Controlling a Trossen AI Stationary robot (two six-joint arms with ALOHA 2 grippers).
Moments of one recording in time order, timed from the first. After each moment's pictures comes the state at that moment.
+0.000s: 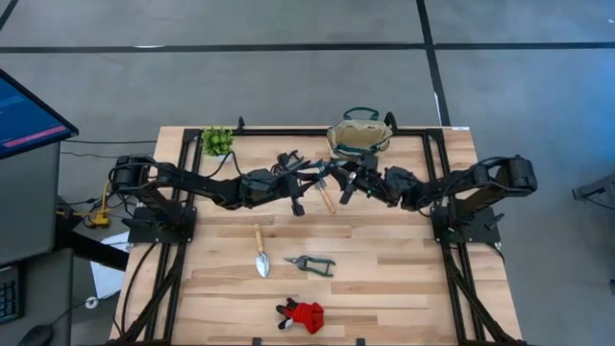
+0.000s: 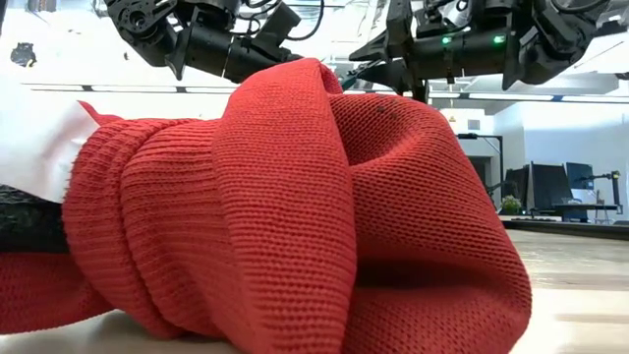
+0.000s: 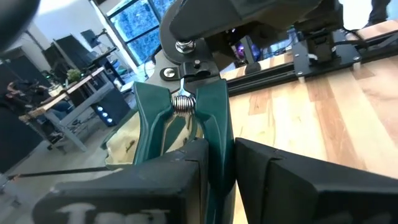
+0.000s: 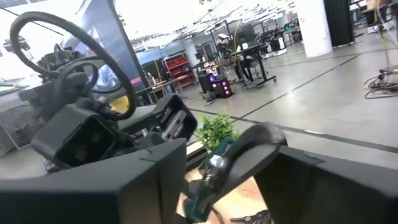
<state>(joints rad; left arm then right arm) 0.06 1.60 0.75 0.72 -0.37 0.41 -0.07 1.46 0.55 1.03 0.39 0.32</state>
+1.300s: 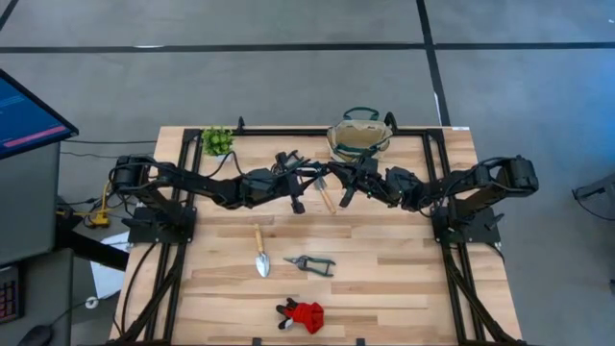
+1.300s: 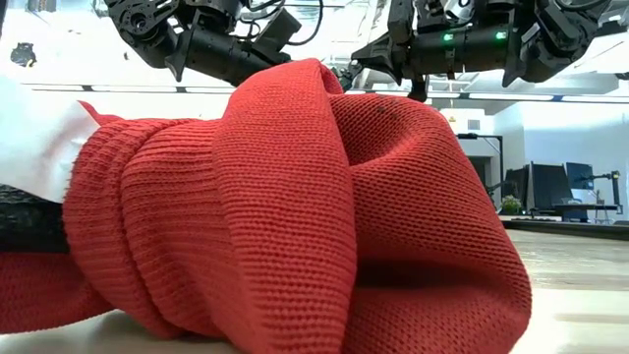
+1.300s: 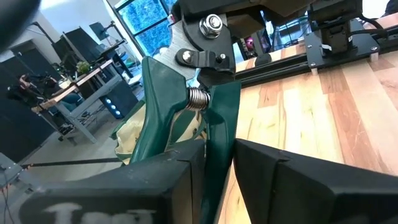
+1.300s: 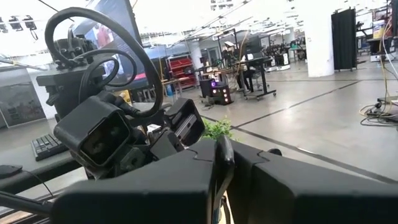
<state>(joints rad) 0.06 1.60 0.75 0.71 -0.40 0.41 -0.08 1.45 0.55 1.04 0.38 0.17</state>
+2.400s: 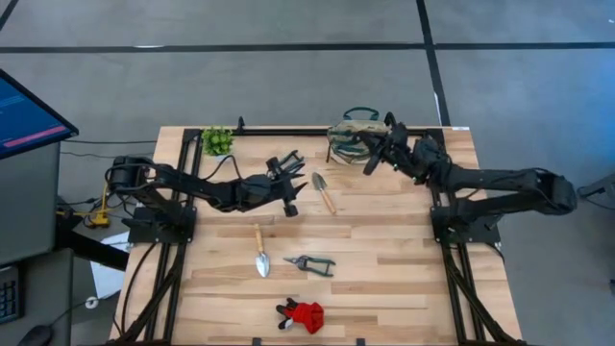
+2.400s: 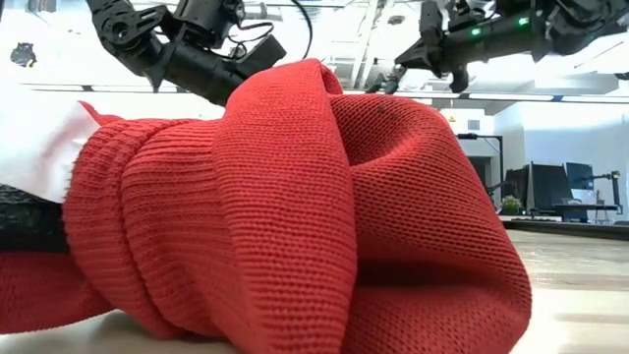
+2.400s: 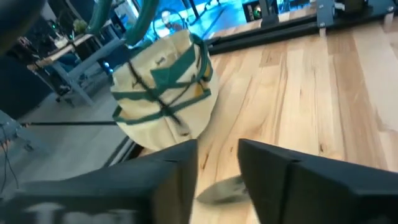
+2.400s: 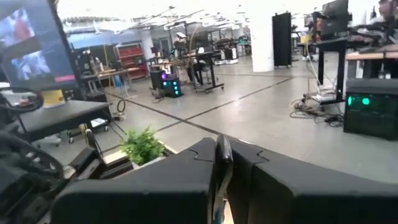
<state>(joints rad) 0.06 1.57 0.65 0.65 -0.47 0.28 -0.32 1.03 0.55 0.55 0.31 0.15</state>
